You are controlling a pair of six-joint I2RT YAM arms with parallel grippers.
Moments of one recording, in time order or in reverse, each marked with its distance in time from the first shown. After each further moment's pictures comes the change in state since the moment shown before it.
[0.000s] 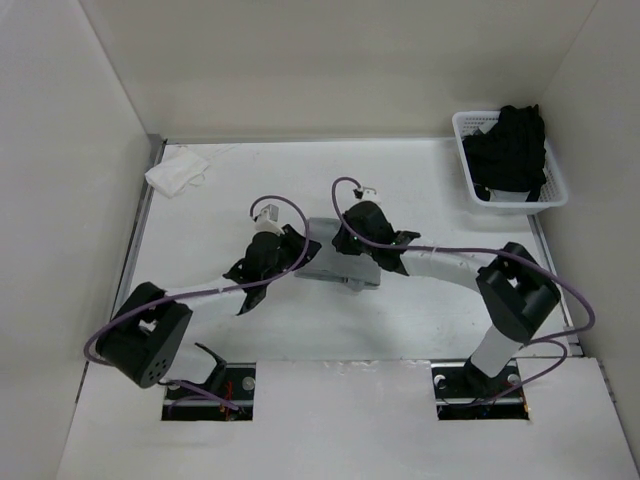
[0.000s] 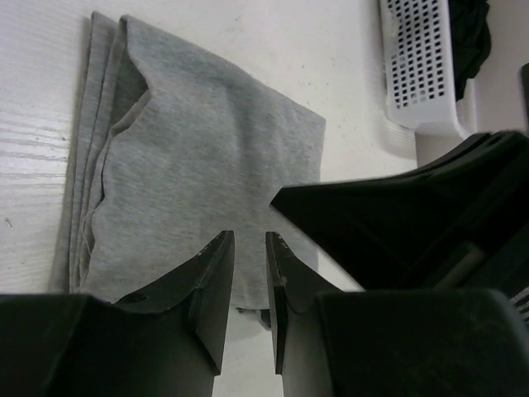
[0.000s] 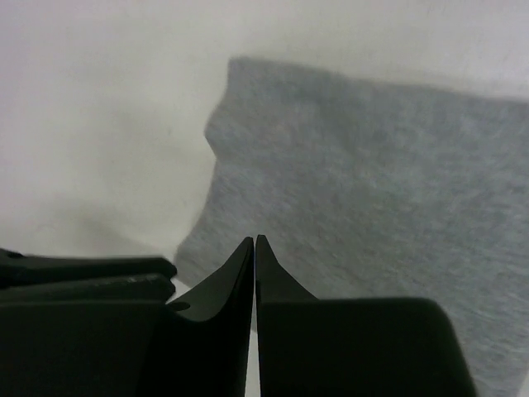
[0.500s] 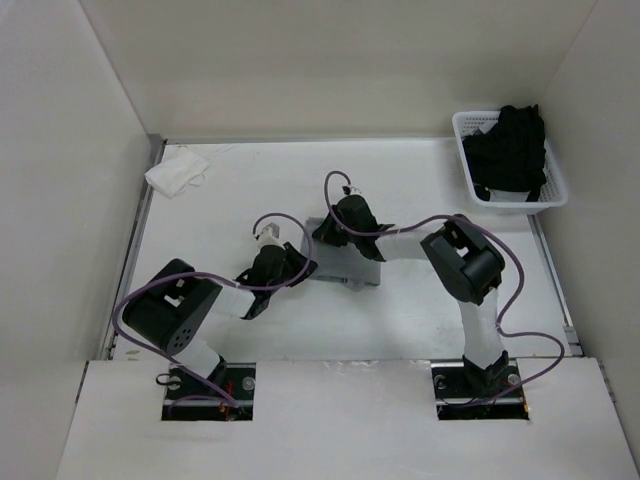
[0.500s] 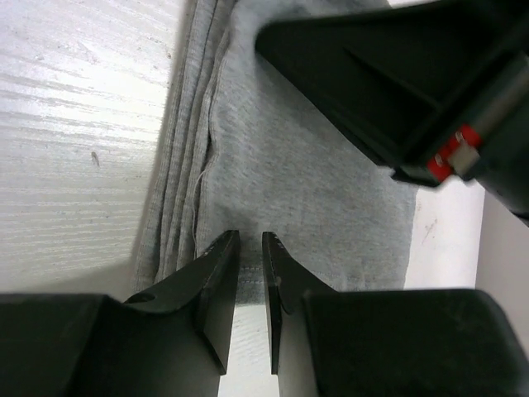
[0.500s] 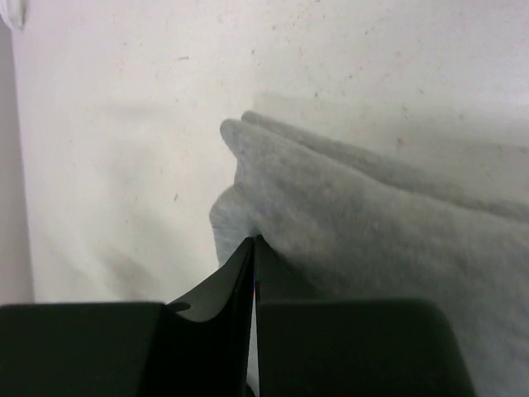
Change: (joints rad) left arm -0.013 0.222 -0.075 0.130 -0.029 -0.053; right arm -0.081 0.383 0.136 0.293 -0.215 0.148
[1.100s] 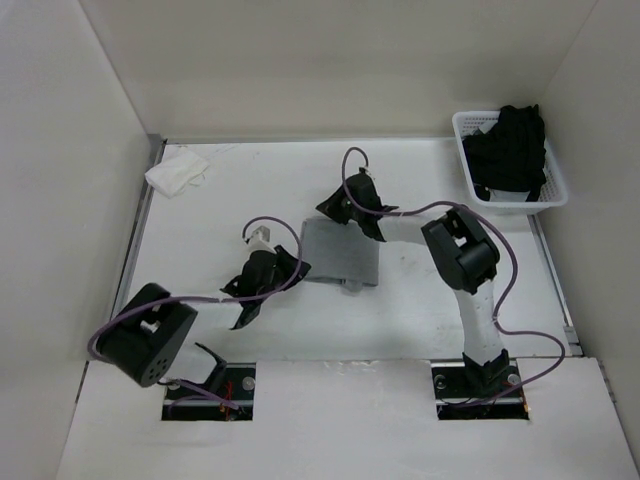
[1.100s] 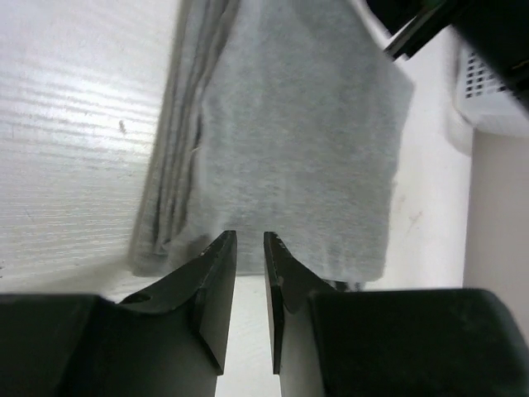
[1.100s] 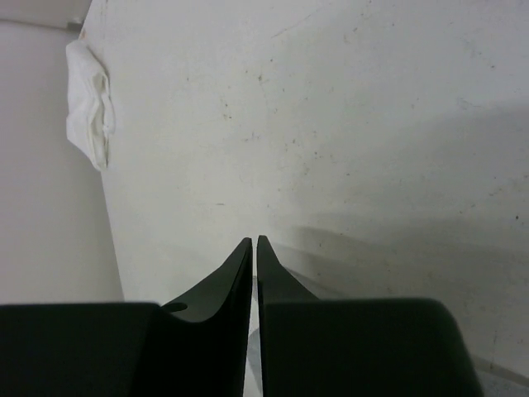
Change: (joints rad) left arm 0.005 -0.175 -0.081 -0.063 -0.021 -0.002; right arm -0.096 0.109 0.198 -0.023 0.012 0.235
